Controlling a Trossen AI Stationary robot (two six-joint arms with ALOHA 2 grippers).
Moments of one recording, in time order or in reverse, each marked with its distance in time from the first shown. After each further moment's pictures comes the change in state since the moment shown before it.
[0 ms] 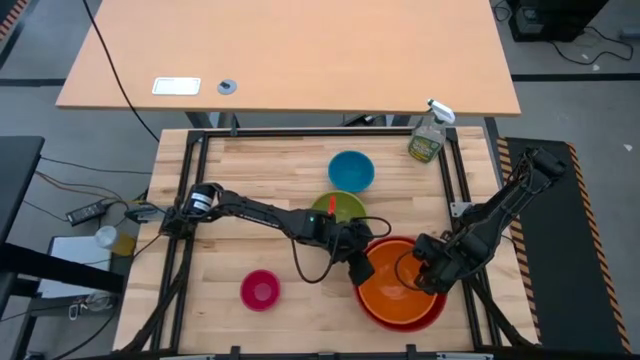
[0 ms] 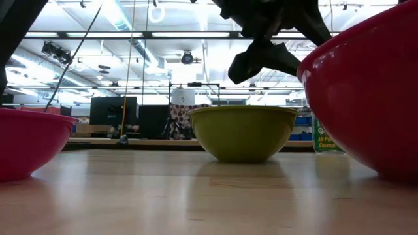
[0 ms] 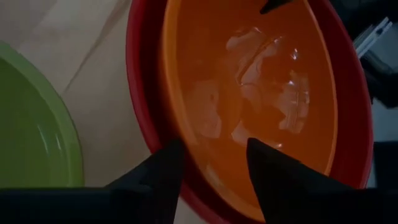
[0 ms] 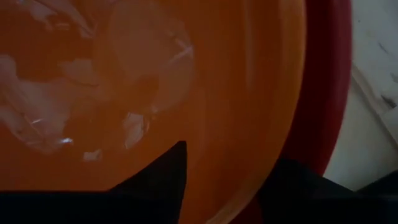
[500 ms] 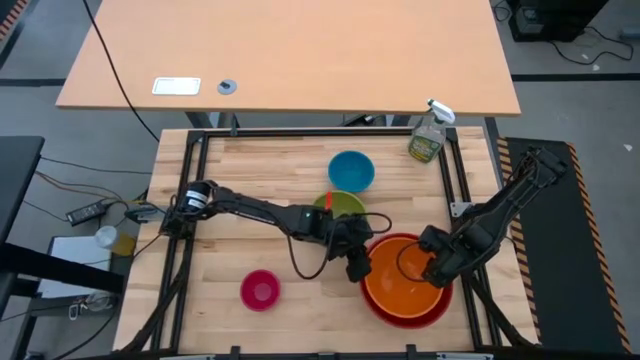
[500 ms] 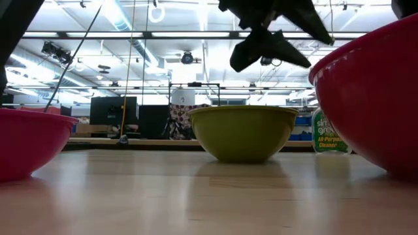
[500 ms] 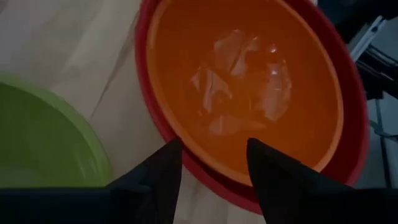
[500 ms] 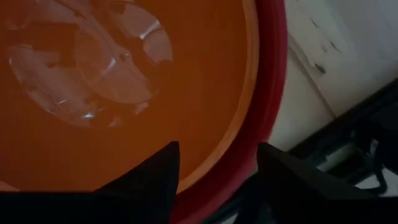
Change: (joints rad) left arm 0.011 -0.043 -0.005 0.000 -0.044 0.119; right arm -0.044 -0.013 0.147 -0.270 -0.069 -0.011
